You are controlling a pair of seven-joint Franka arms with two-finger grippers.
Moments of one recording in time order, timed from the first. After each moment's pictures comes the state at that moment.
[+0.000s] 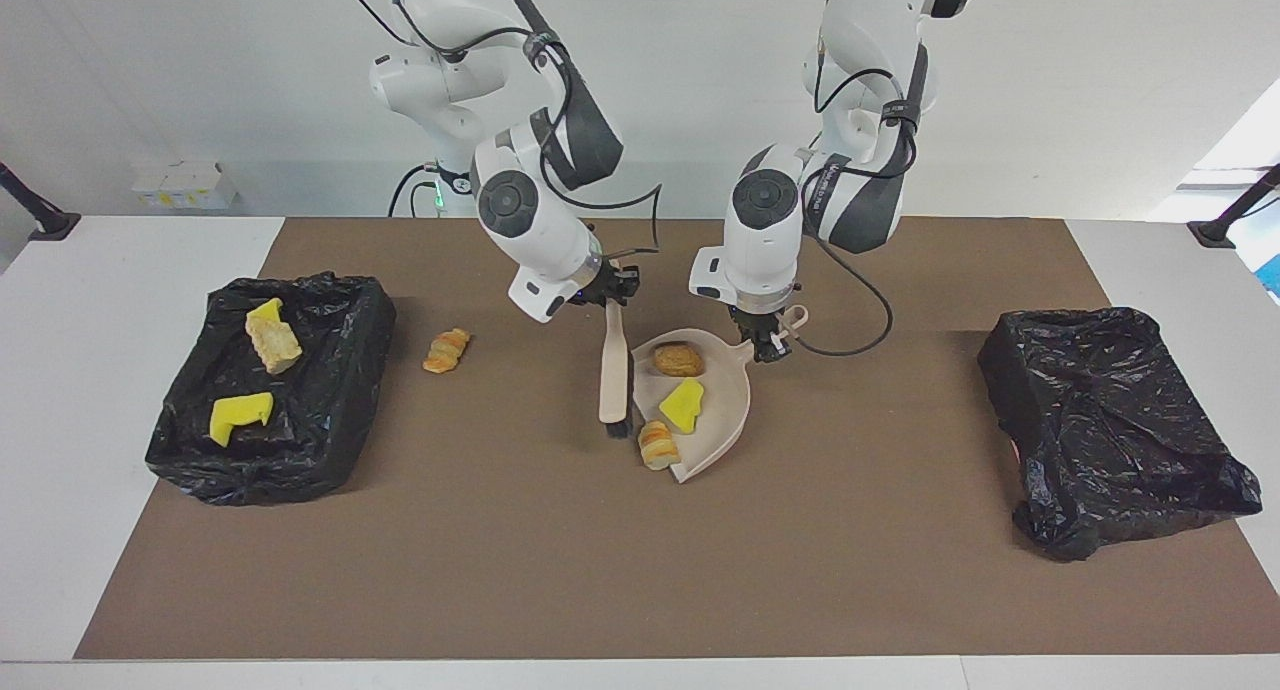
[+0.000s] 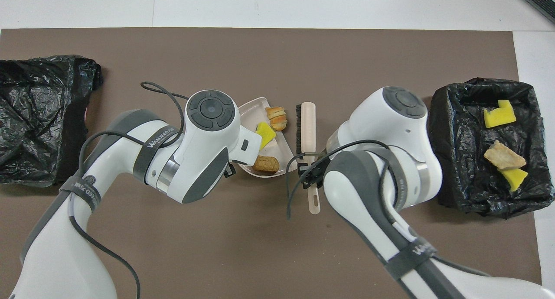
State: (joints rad) left arm -0.49 0.29 -0.08 -1.77 0.10 1.93 0.55; right arm 0.33 0.17 0.04 -1.87 0.41 1.79 0.25
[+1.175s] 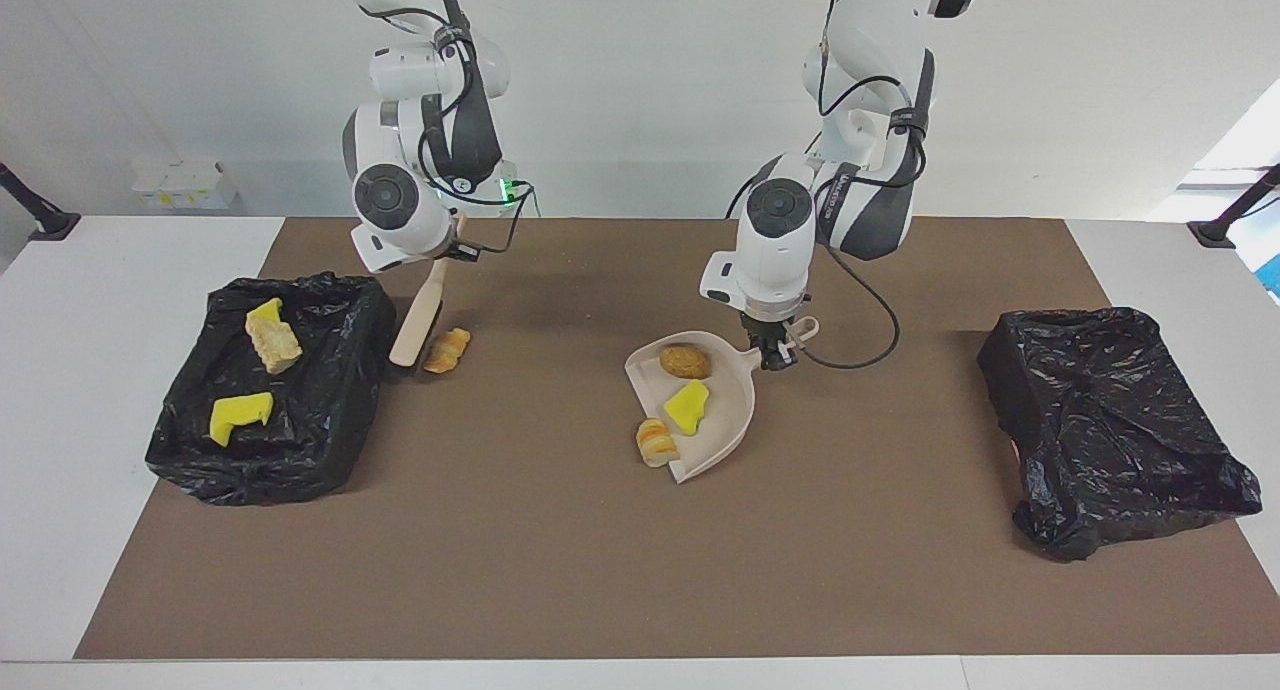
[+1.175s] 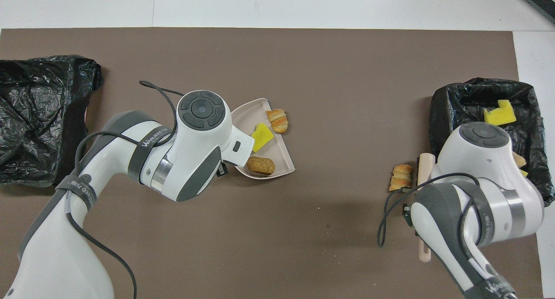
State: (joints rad) left arm -0.47 0.29 -0.07 -1.82 0.10 1.97 0.66; right arm 0.08 -0.09 0.03 -2.25 -0.02 1.58 0.41
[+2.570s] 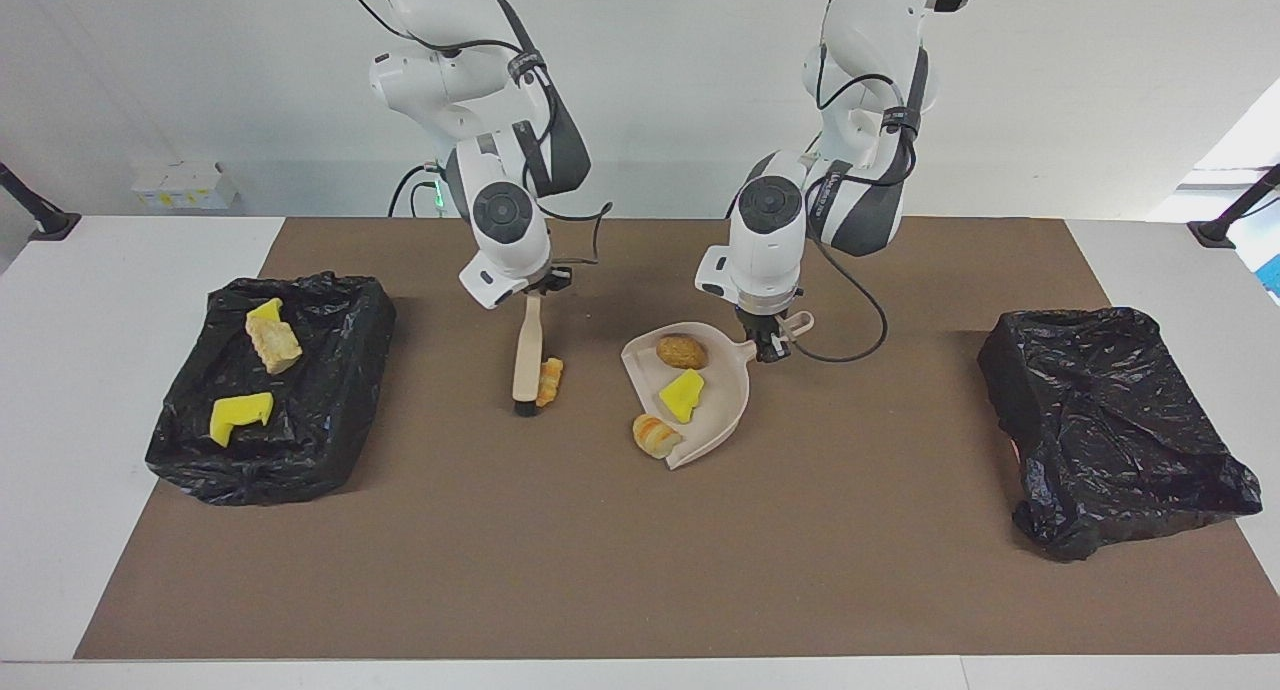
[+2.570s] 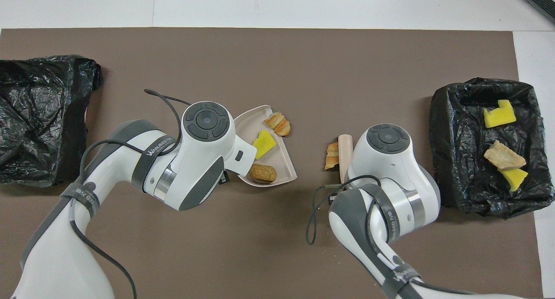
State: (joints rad) left arm -0.48 0.26 -0.08 -1.87 0.10 1.99 0.66; right arm 0.36 0.13 0.06 -2.10 0.13 1.83 0.37
